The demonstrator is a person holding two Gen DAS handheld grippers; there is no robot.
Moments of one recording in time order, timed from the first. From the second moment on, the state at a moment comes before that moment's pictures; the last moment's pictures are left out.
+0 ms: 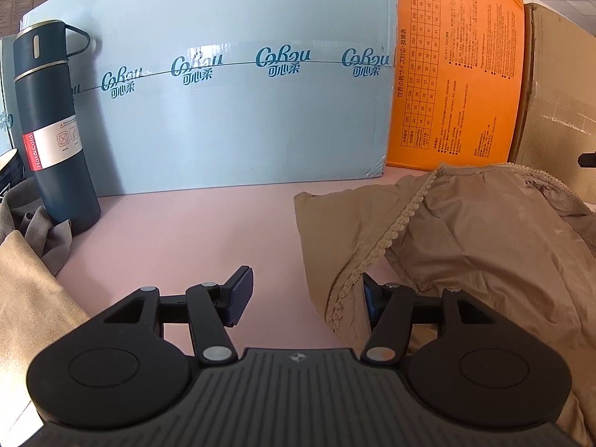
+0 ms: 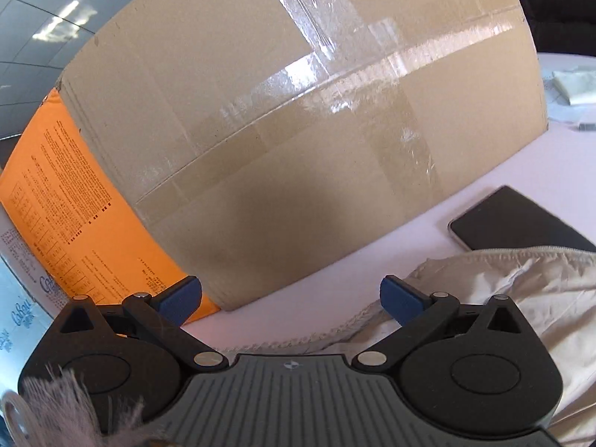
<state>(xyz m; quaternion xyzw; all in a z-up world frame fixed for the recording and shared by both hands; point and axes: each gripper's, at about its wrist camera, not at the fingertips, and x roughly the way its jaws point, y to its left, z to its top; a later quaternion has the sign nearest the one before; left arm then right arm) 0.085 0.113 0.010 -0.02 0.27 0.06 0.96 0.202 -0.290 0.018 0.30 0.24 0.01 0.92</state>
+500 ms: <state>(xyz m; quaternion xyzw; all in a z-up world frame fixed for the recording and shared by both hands) 0.069 0.119 0.021 -0.09 0.22 0.00 0.97 0.019 -0.235 0.027 0.17 0.32 0.26 0.89</state>
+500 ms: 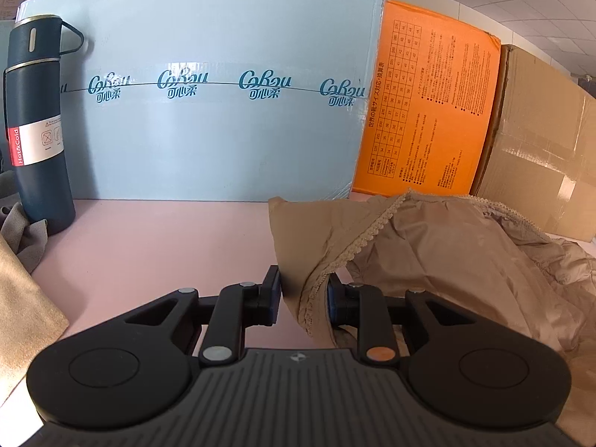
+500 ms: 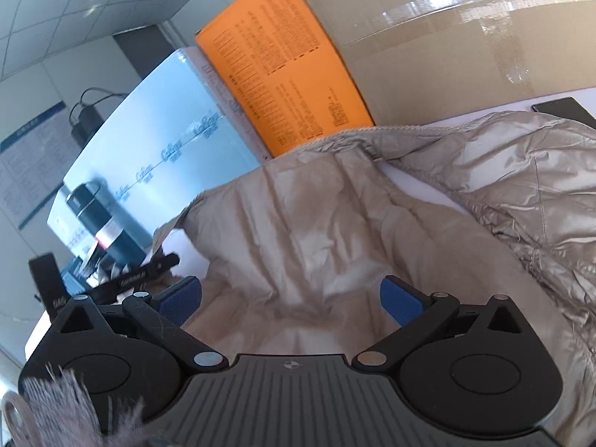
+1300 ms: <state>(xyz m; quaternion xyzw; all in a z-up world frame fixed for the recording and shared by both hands) 0.056 0.117 0.009 -0.06 0.25 0.02 0.97 -0.235 -0.102 -0.008 -0.36 0.07 0.32 0.87</state>
